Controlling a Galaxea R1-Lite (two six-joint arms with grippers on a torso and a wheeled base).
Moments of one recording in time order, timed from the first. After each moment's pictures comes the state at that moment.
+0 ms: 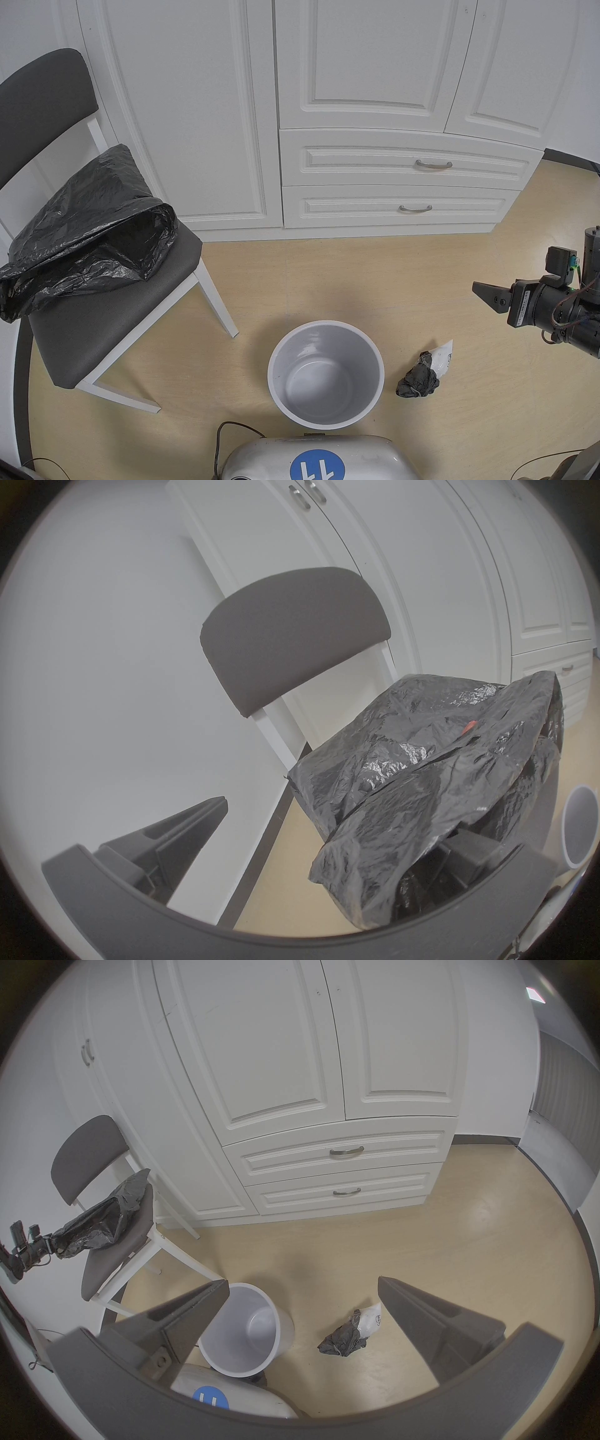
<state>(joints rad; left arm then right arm) 0.81 1.35 -0.36 -0.93 -0.24 0.27 0.40 1.29 -0.57 -0.40 -0.20 0.22</state>
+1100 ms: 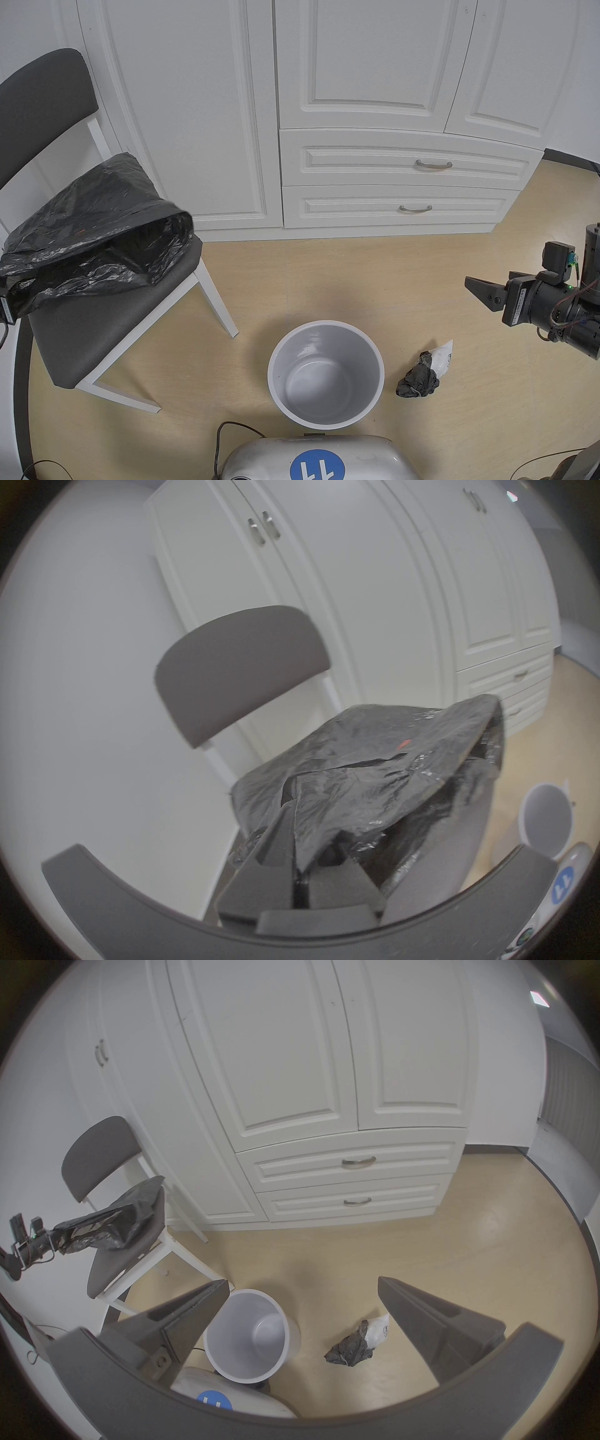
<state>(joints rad) 0.59 1.16 -0.29 -0.86 -0.25 0.29 0.45 1.30 -0.57 -0.45 -0.21 0.19</state>
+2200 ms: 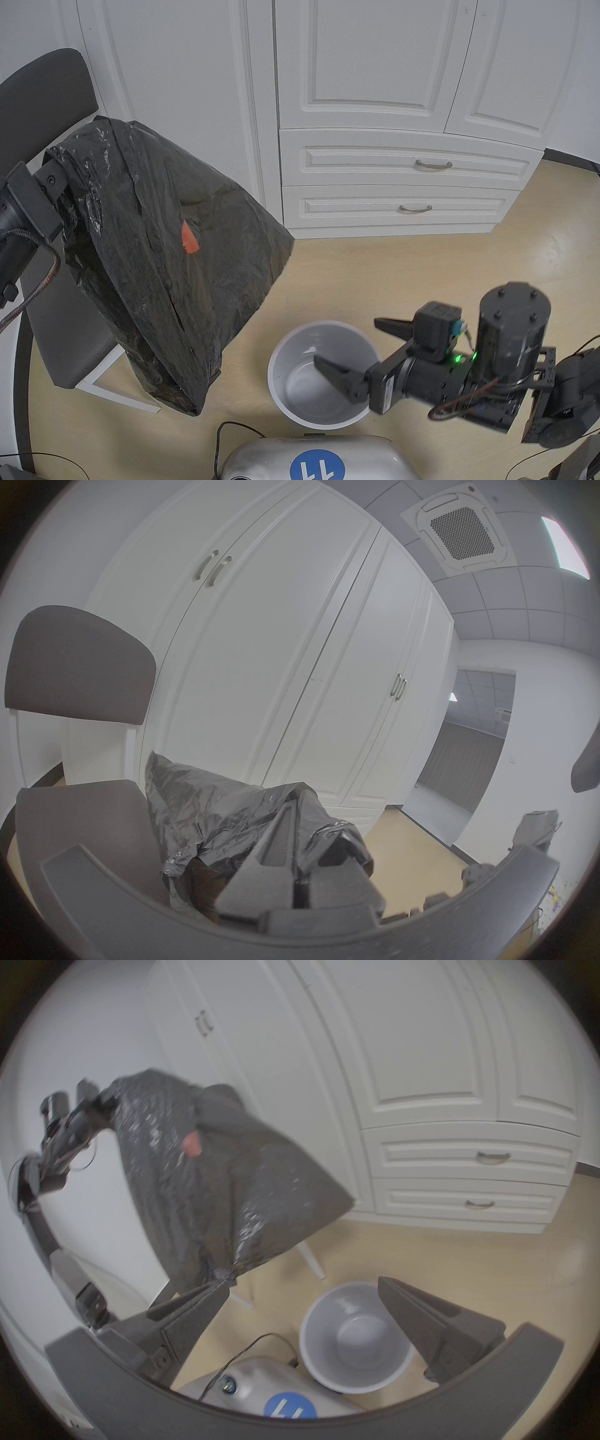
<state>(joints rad) -0.62 1.10 -0.64 -0.79 0.16 -0.19 0.92 1.65 -0.56 -0.85 -0.21 0.17</state>
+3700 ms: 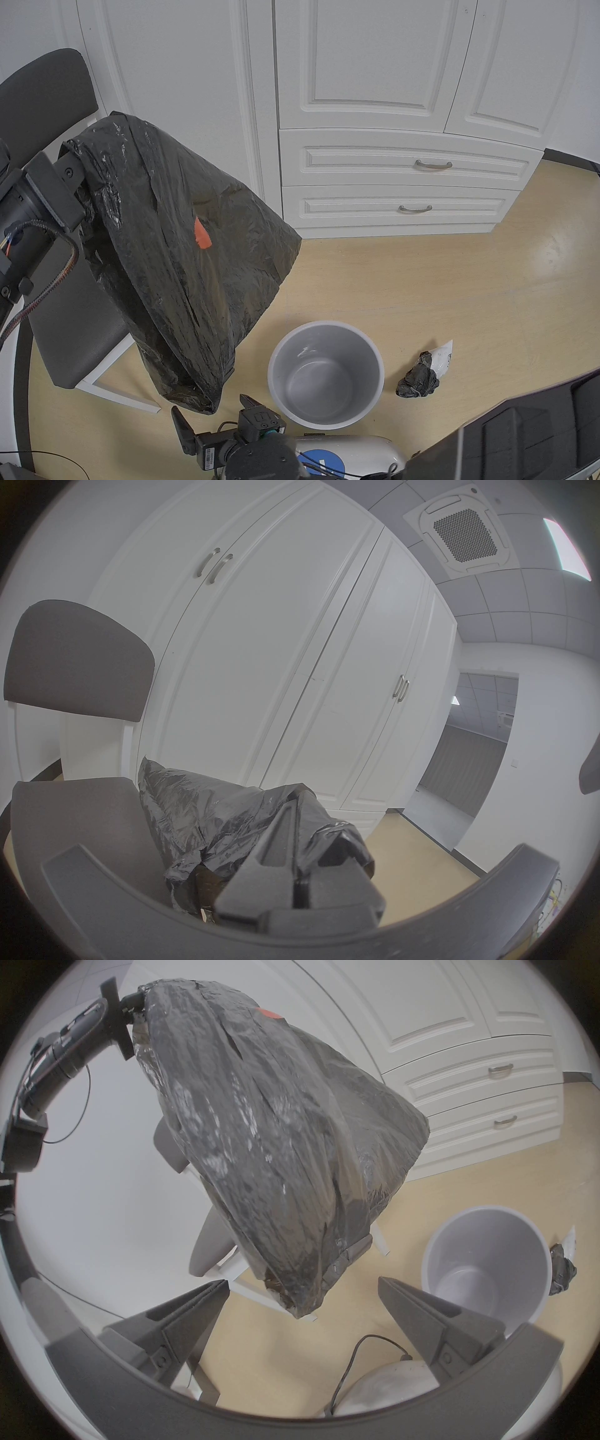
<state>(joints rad) -0.66 1.16 -0.65 -0.85 0.21 -0.19 1.29 2.27 -0.93 -1.15 -0.58 0.54</state>
